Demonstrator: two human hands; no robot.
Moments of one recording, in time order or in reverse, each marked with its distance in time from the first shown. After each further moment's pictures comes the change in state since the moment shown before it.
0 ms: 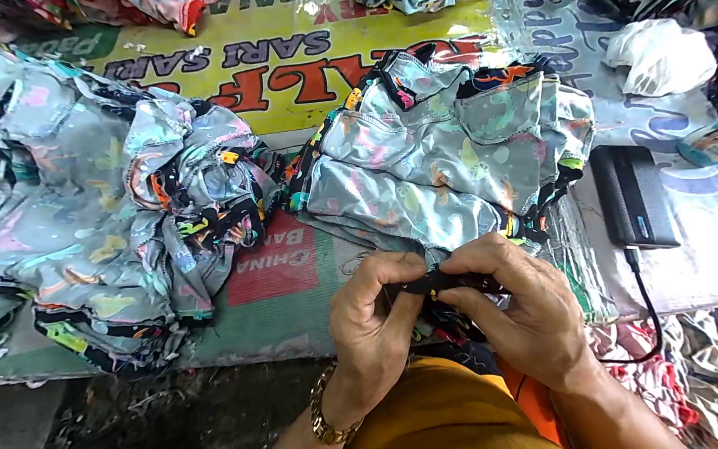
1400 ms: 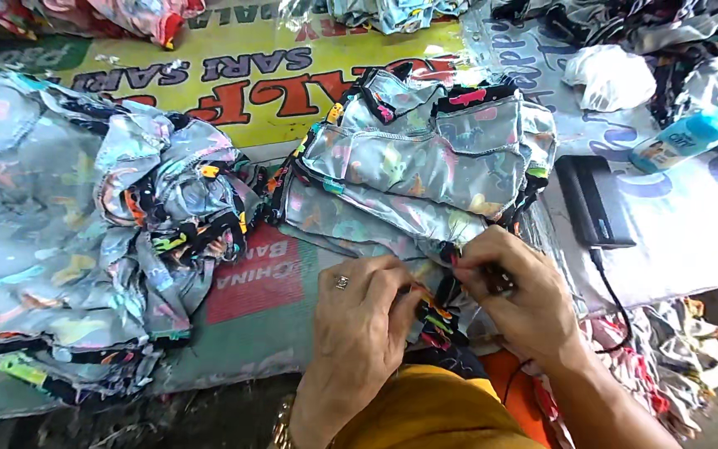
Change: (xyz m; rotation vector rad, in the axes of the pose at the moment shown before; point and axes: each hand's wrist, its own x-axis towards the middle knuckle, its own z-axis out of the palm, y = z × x) left_hand 0.005 0.001 -0.017 0.737 -0.331 0.159; right_hand -0.010 0.020 -0.020 -0.025 -0.016 0.095
